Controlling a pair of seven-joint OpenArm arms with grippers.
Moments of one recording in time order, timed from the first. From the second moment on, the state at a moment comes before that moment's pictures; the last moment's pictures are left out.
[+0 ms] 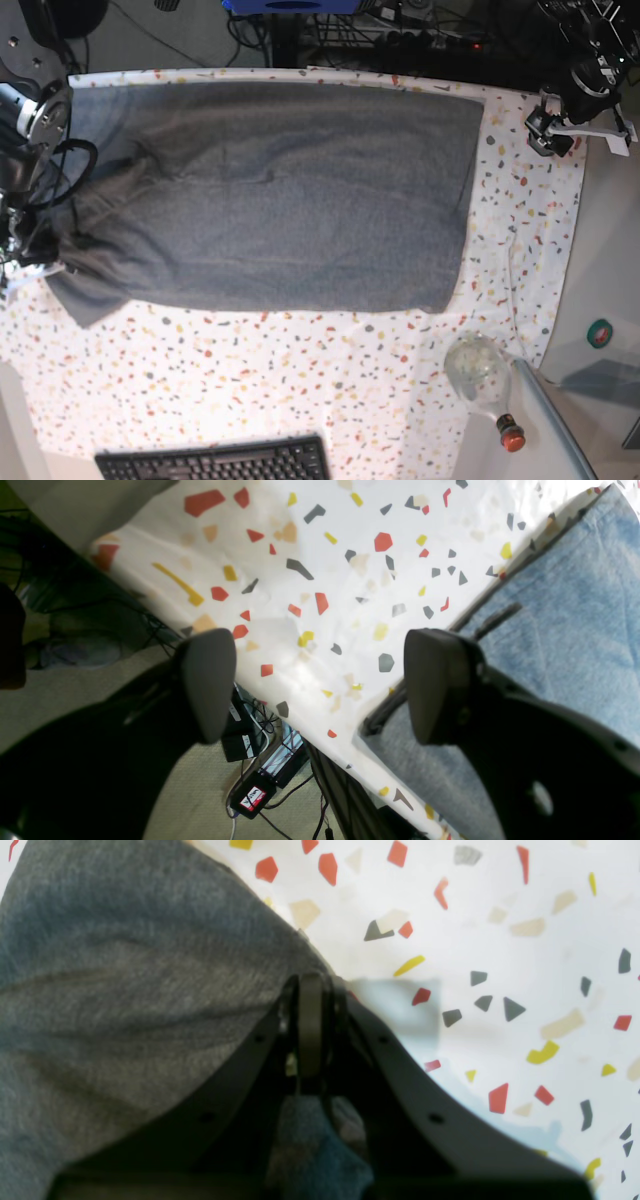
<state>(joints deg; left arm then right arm) 22.8 -3.8 -44.7 98.7 -33.0 -1.3 53.1 24.4 16.1 33.3 31.7 -3.6 9.4 -26.8</state>
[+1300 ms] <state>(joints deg) -12.9 -9.6 -16.5 54.0 -32.7 -0.7 37.2 8.8 4.0 33.5 85.5 -3.8 14.1 -48.5</state>
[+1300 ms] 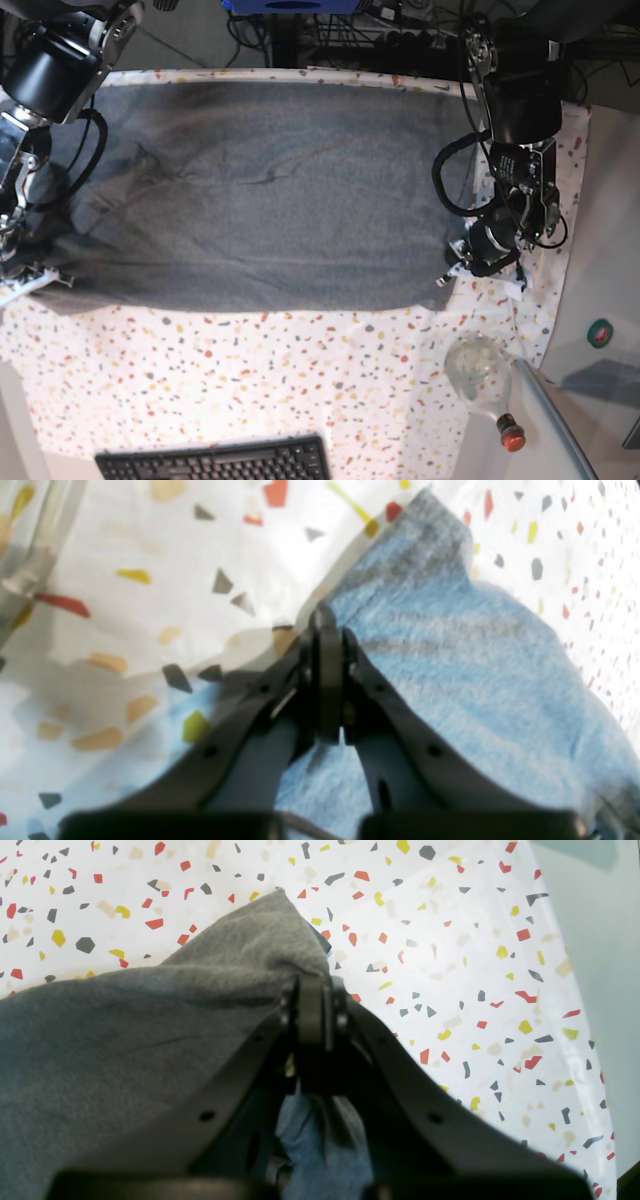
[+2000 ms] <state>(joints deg) 14.5 -21.1 5.5 93.8 -33.3 6.9 37.2 8.8 4.1 33.2 85.0 -3.8 14.4 -48.3</state>
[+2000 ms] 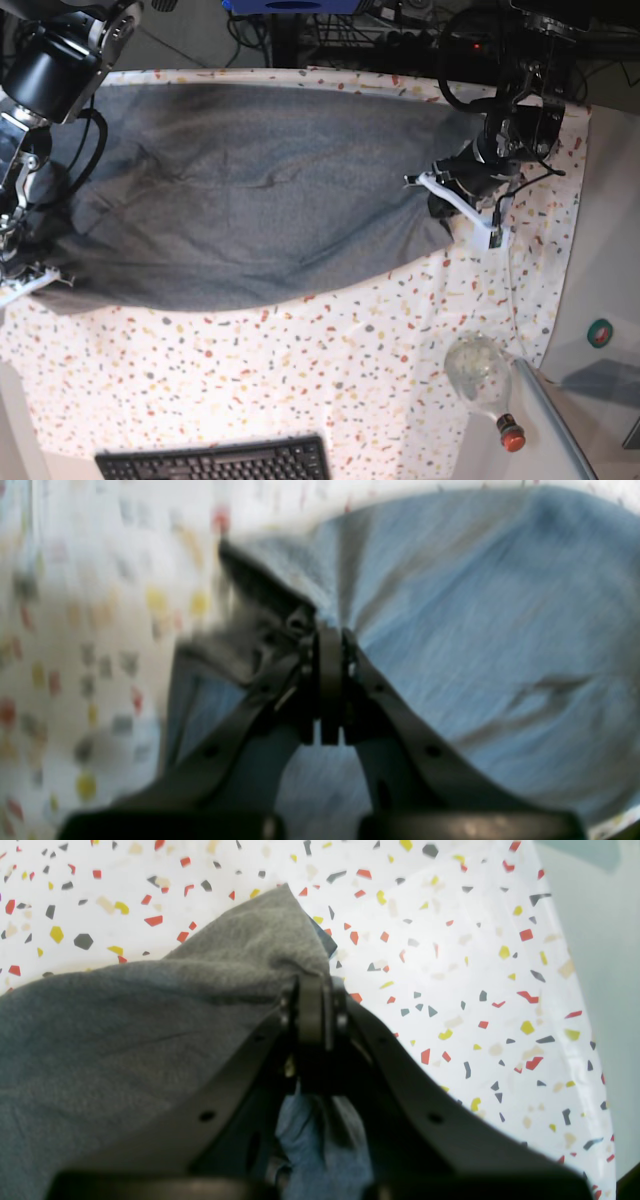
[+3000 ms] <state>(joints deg) 14.9 -18.4 -8.6 94.7 -33.3 4.2 38.0 8.8 3.8 33.2 85.0 -3.9 14.4 -48.4</state>
